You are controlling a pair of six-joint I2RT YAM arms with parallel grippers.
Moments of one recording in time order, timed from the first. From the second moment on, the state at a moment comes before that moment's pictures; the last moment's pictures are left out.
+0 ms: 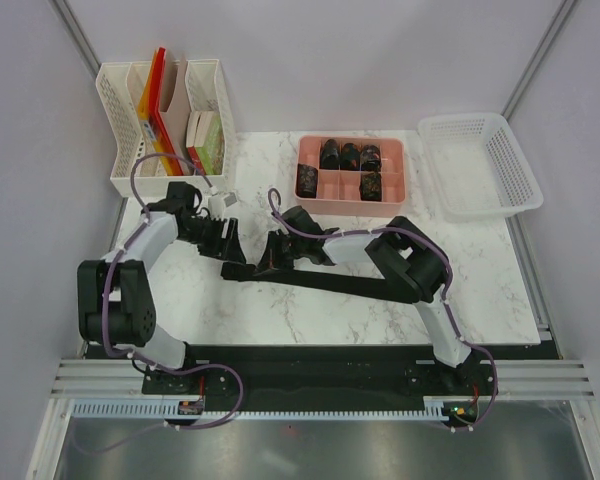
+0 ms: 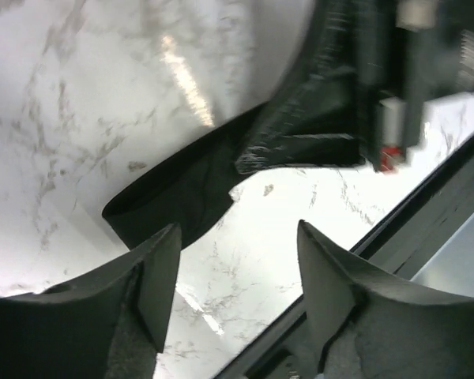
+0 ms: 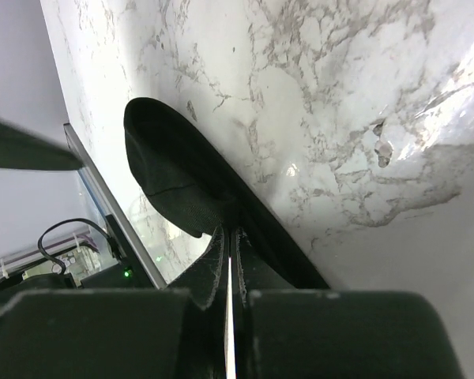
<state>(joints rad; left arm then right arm) -0.03 1.59 1.03 -0.75 0.62 0.20 0.81 2.21 1.34 0.16 -0.49 0.92</state>
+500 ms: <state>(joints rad) -0.01 1.42 0.90 -0.81 0.82 1.30 0.81 2.21 1.33 0.19 -0.50 0.92</state>
